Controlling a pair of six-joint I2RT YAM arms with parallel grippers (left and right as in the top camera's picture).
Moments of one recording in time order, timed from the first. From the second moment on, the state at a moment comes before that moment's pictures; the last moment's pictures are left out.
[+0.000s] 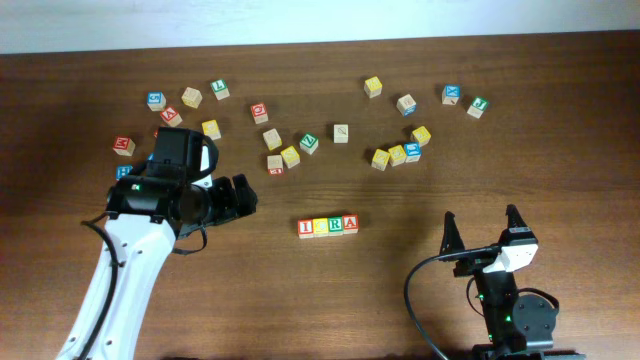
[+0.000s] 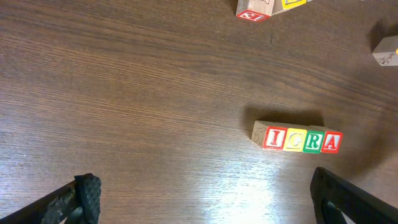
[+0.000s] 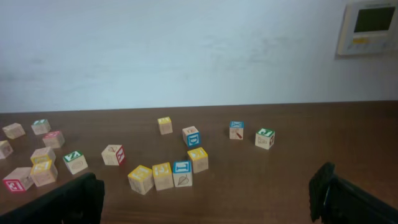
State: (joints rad) left arm -0.13 1.37 1.16 -1.03 0.14 -0.40; right arm -0.01 0.01 0.01 0.01 -0.07 0.08
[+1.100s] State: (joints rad) left arm -0.13 1.37 1.16 -1.03 0.14 -0.40; right arm -0.01 0.02 0.01 -0.07 -0.03 0.06
